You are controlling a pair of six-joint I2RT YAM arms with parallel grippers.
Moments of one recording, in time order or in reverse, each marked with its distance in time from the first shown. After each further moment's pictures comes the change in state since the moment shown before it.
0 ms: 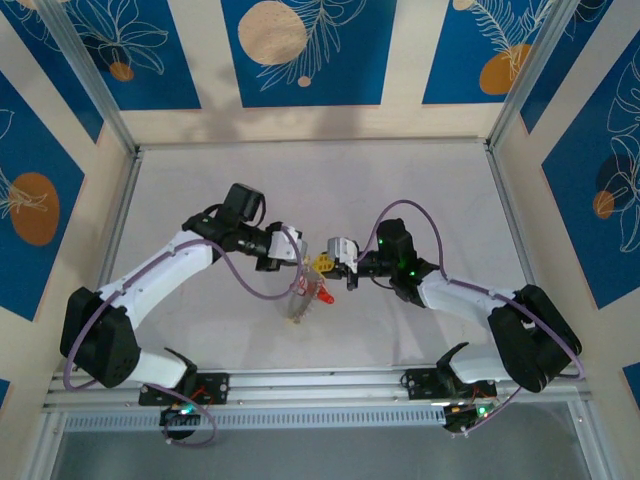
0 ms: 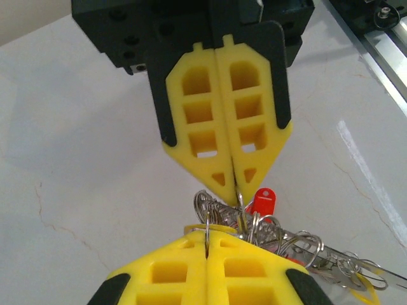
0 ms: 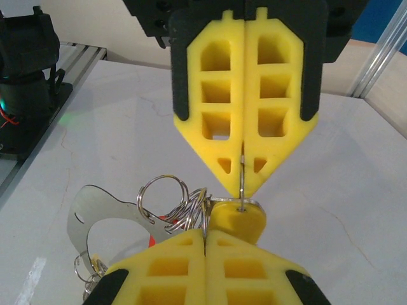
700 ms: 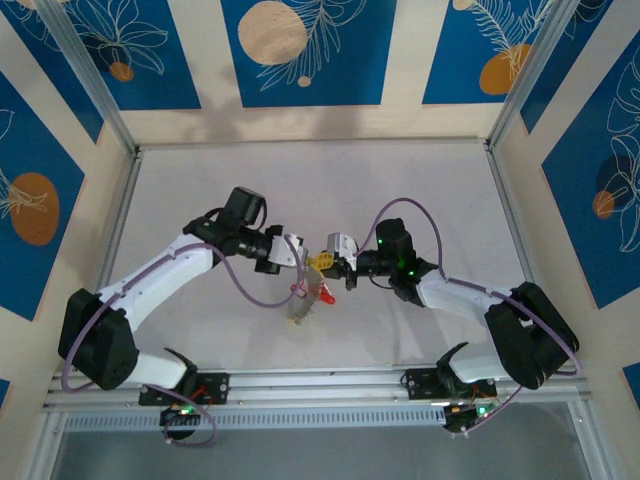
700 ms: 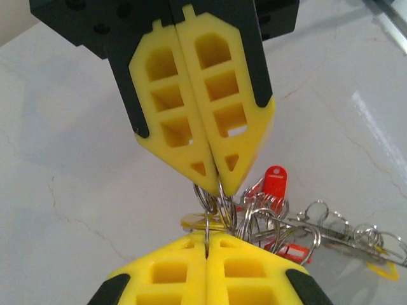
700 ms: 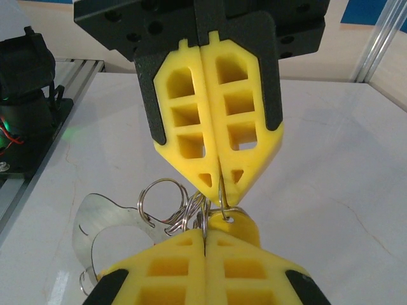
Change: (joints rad) left arm -0.015 -0.020 -0.038 0.028 -0.088 0.064; right arm -0.008 0.019 0.000 0.031 0.003 0.106
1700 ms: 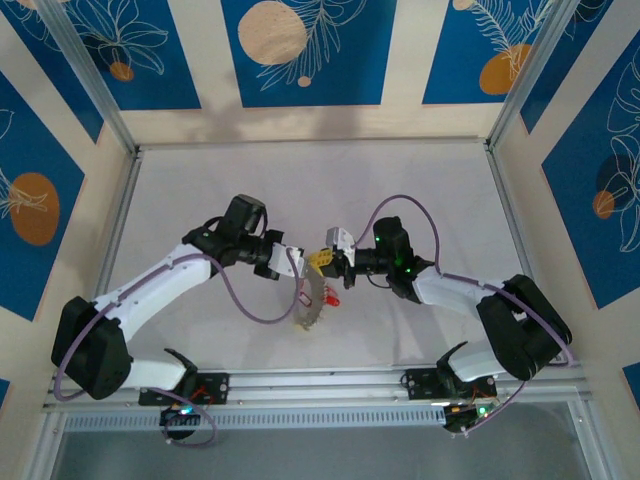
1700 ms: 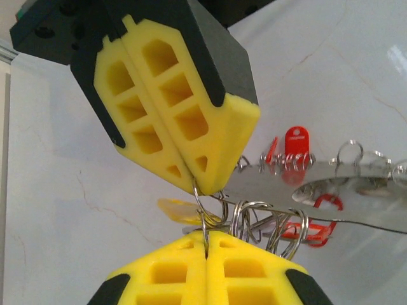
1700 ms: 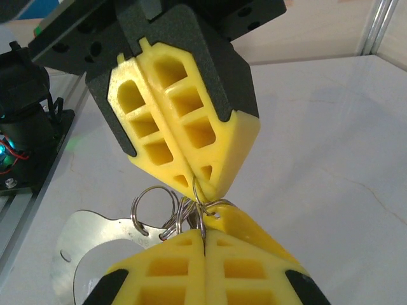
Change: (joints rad) left arm -0.035 -0.050 -0.076 0.084 -0.112 0.082; right arm -0.013 0.055 0.015 0.021 -0.007 0.116
